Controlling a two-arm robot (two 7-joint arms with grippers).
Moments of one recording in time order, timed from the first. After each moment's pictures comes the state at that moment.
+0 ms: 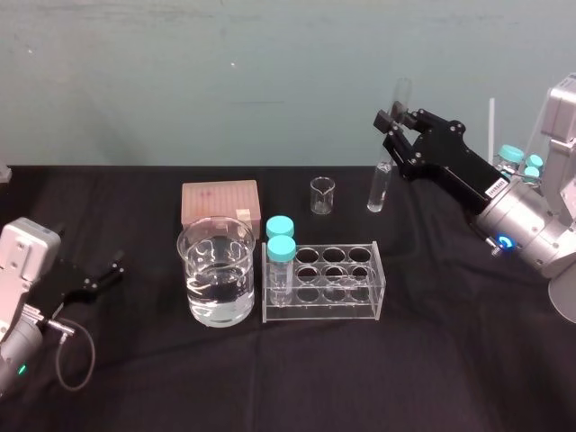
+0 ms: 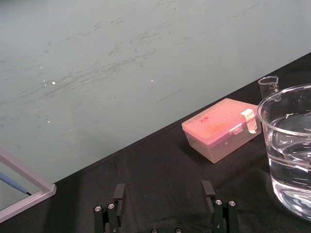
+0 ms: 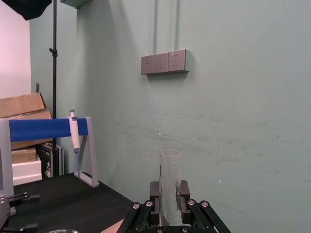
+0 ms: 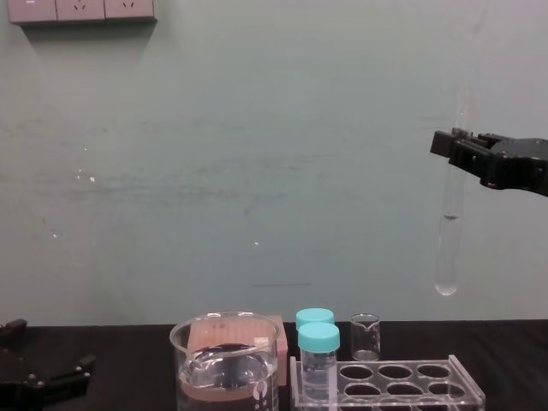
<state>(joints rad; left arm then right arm) -0.20 0.60 0.45 -1.41 -0.25 -0.12 0.03 0.42 0.42 -0.28 -1.35 0.53 -0.20 0.57</state>
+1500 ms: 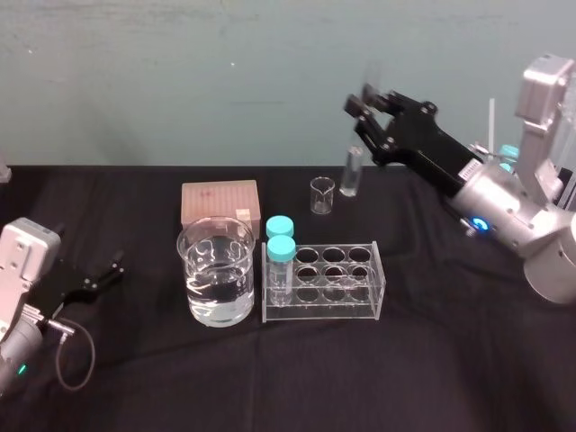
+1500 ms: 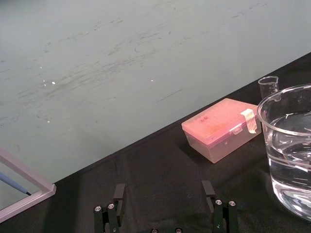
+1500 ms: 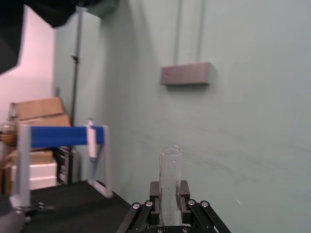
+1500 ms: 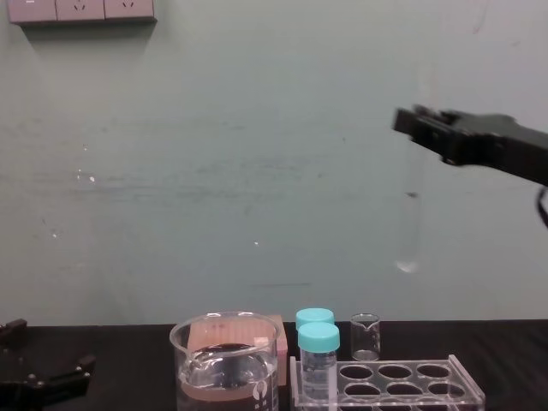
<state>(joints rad) -0.20 0.60 0.45 -1.41 -0.25 -0.12 0.03 0.48 0.38 -0.32 -1.33 0.51 -0.21 0.60</state>
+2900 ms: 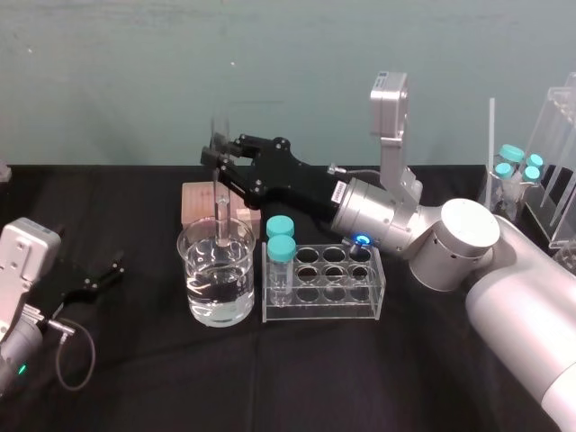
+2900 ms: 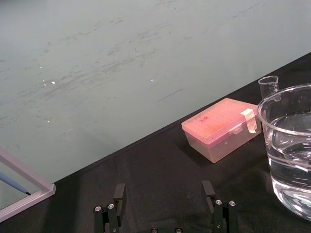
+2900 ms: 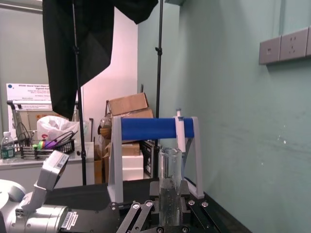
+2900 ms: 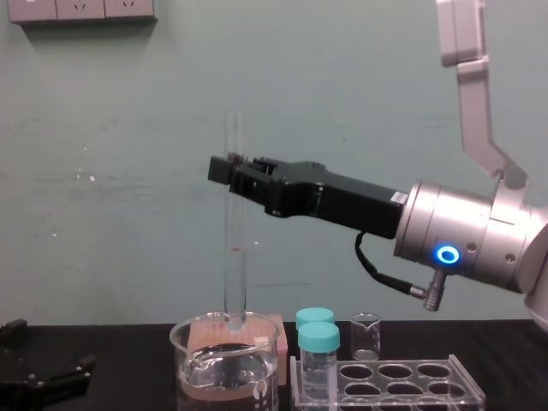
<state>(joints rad) -0.20 0.60 0.45 -1.41 -0.25 -0.12 0.03 0.70 0.19 -0.57 -1.00 0.60 -0.25 0.86</state>
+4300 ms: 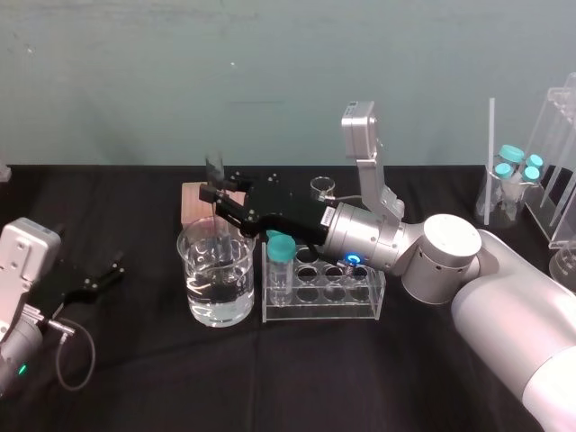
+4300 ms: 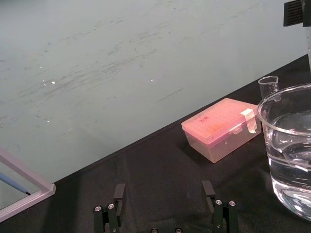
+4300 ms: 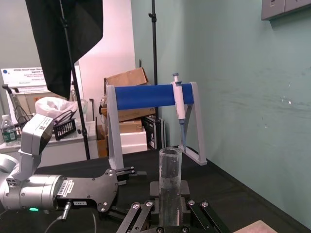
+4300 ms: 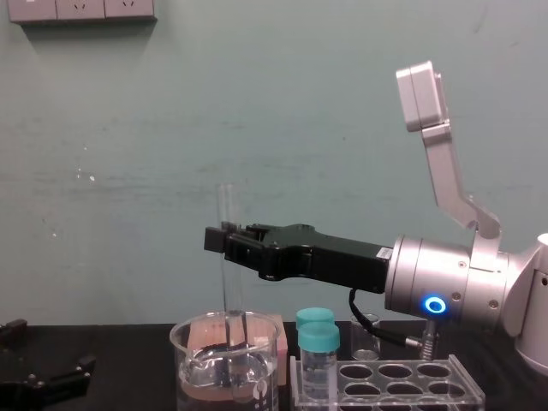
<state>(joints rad) -0.20 0.60 0.45 -1.41 -0.25 -0.12 0.03 0.74 0.14 -0.58 -0.83 0.56 -0.23 0.90</state>
